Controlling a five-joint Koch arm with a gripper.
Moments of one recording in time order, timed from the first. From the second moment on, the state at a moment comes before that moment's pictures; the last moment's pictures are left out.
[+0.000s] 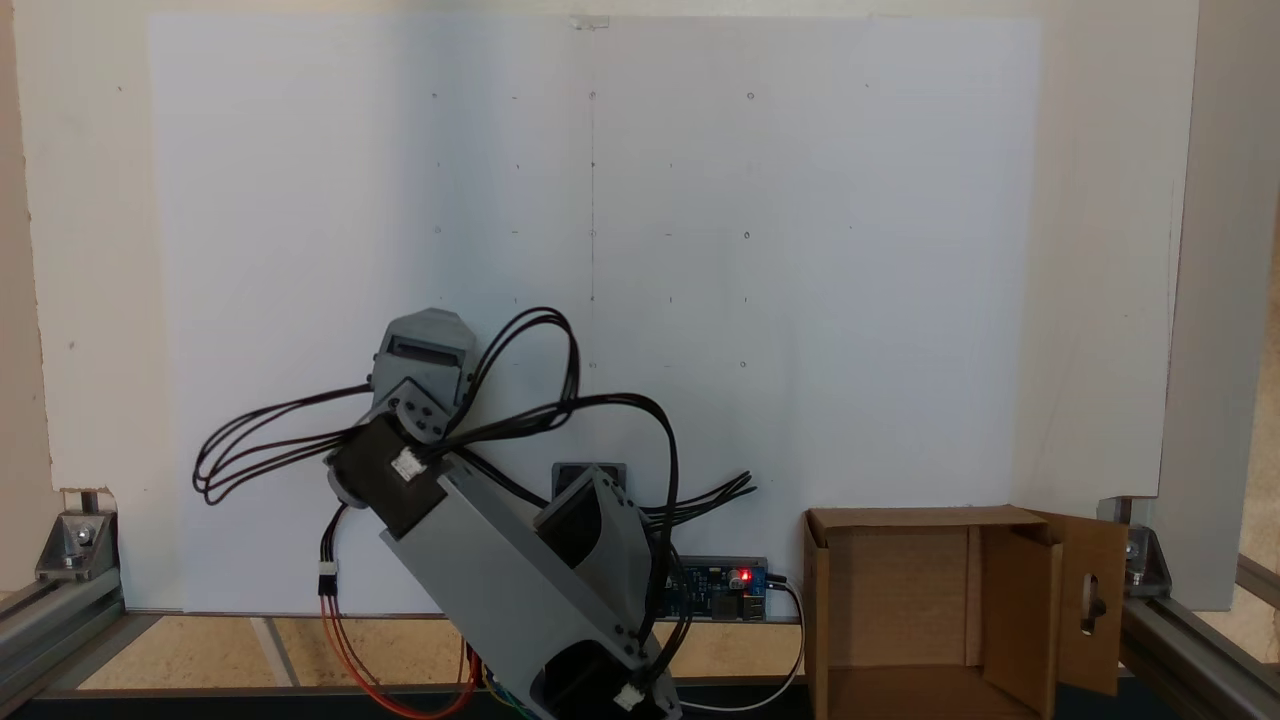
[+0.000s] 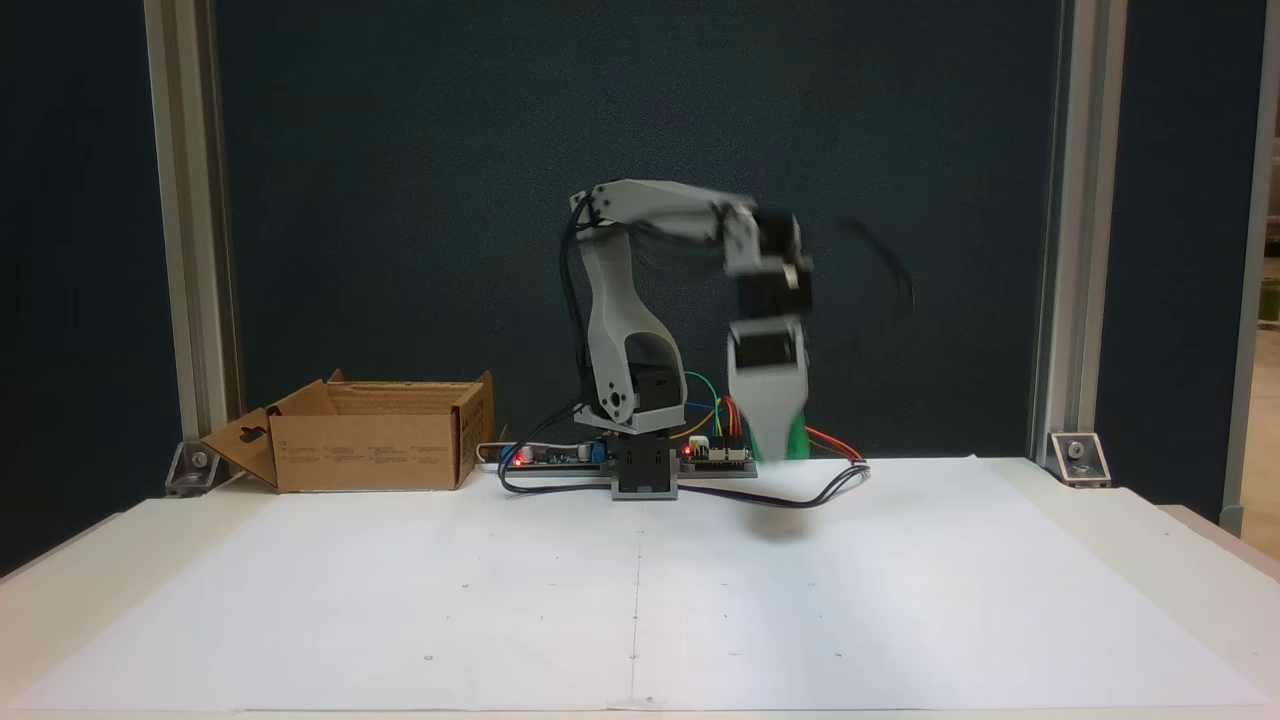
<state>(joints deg) -41.6 105.8 108.4 46.1 57.4</state>
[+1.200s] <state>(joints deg) 100.0 82.6 66.6 50.2 -18.5</state>
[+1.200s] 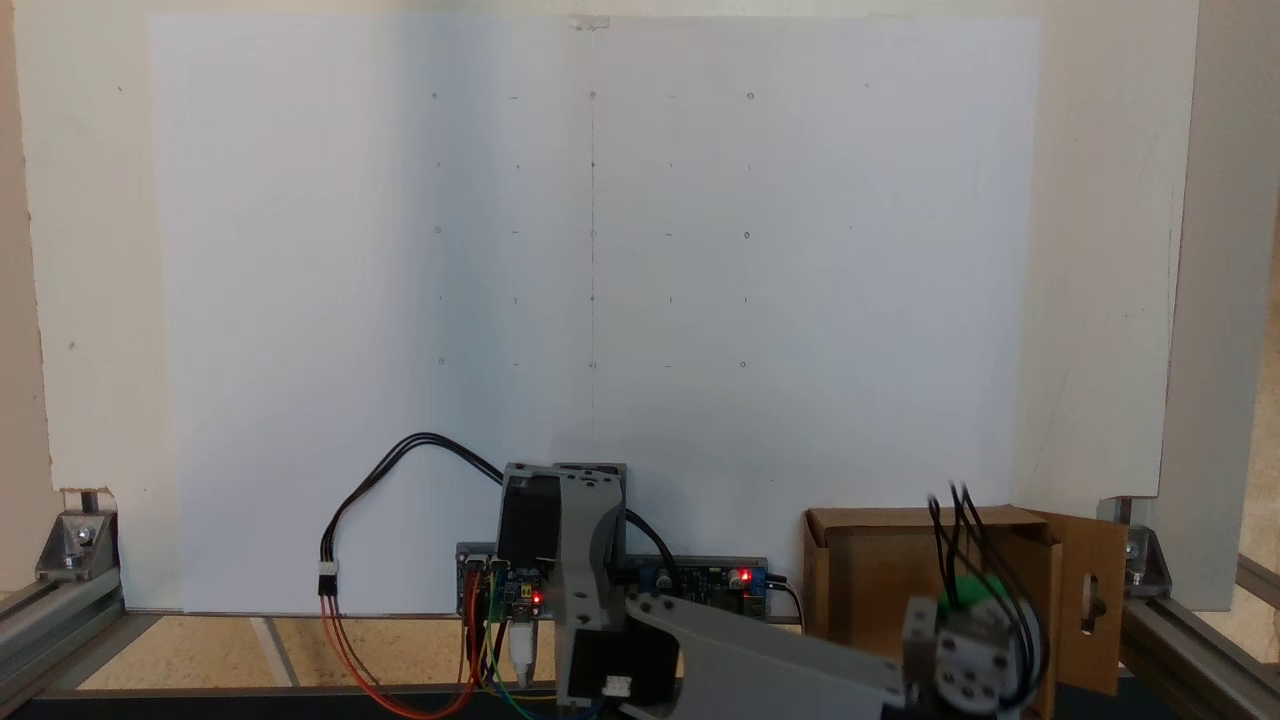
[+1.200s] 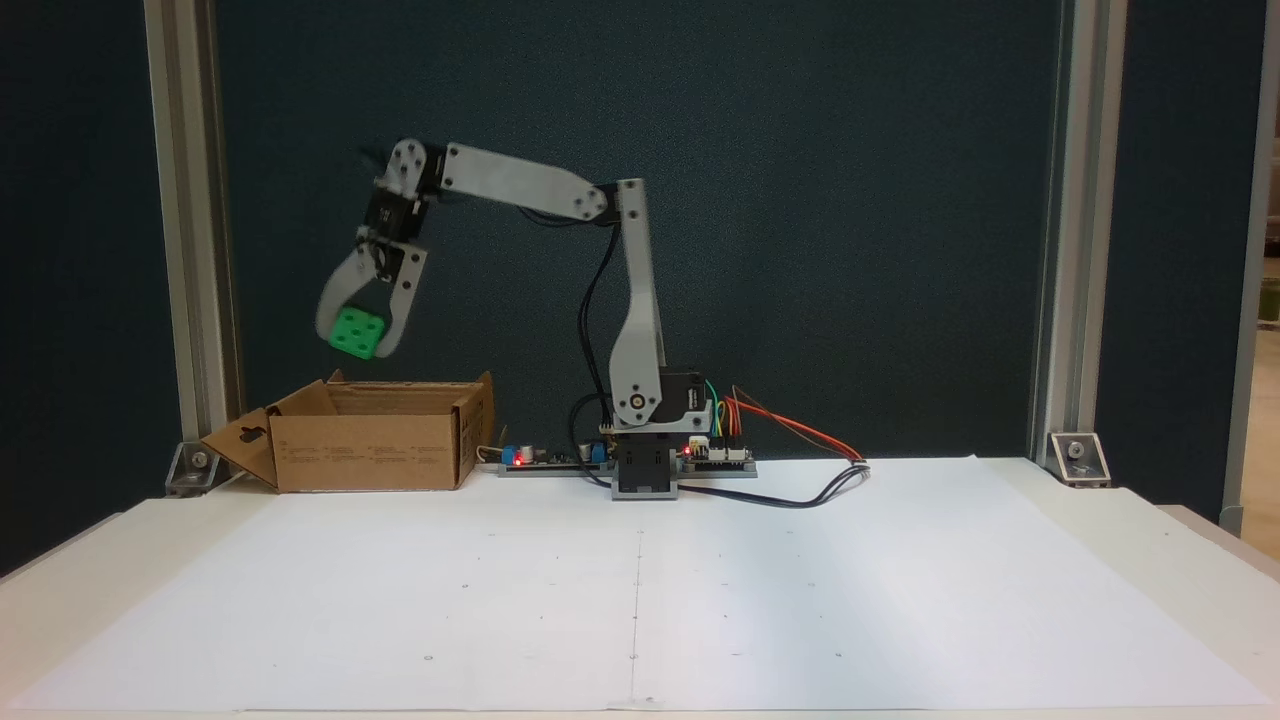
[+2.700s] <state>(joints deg) 42.0 110.0 86.6 27.0 -3.7</state>
